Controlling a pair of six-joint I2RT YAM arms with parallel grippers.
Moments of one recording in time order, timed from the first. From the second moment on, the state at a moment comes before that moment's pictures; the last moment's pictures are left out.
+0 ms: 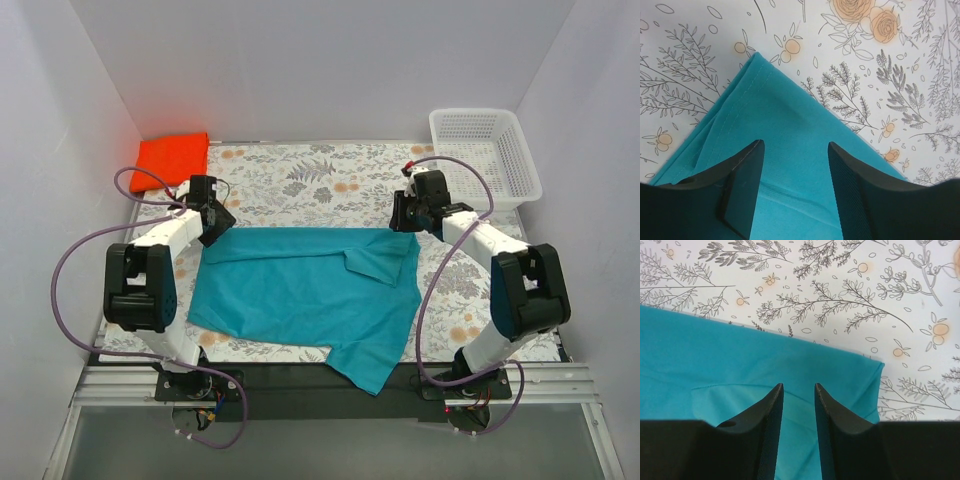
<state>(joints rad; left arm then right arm) -0.07 1.67 1.07 -0.39 -0.22 -0.80 0.29 1.59 1.02 -0.23 -0.11 0.21</state>
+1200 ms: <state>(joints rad) -0.07 1.78 1.28 -0.50 -0.19 -0.82 0.23 1.98 1.53 -0.35 -0.12 0.07</state>
